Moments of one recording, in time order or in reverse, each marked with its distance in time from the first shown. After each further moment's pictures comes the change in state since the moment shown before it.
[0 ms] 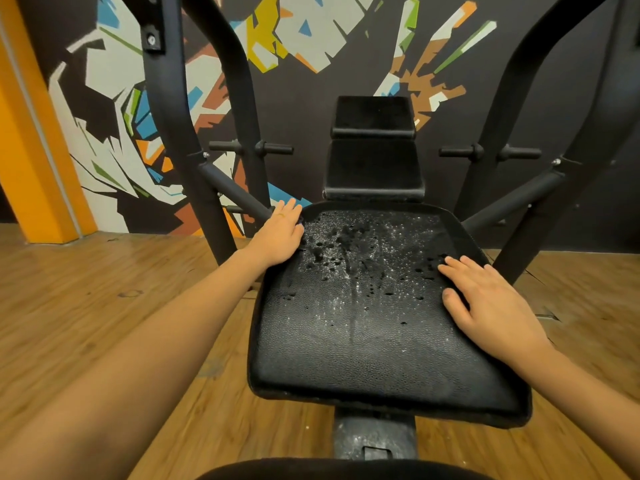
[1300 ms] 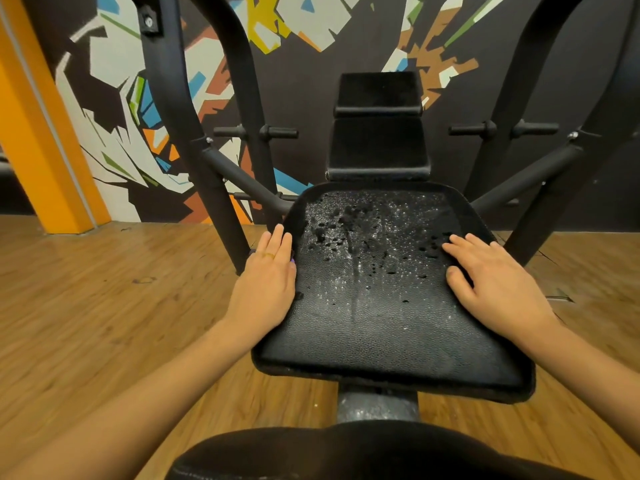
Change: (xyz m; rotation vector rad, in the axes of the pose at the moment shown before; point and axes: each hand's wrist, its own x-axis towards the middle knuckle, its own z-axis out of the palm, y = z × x) left_hand -0.141 0.035 0.028 0.173 0.199 -0.028; right_hand 0.000 0.002 0.001 0.007 -0.002 -0.017
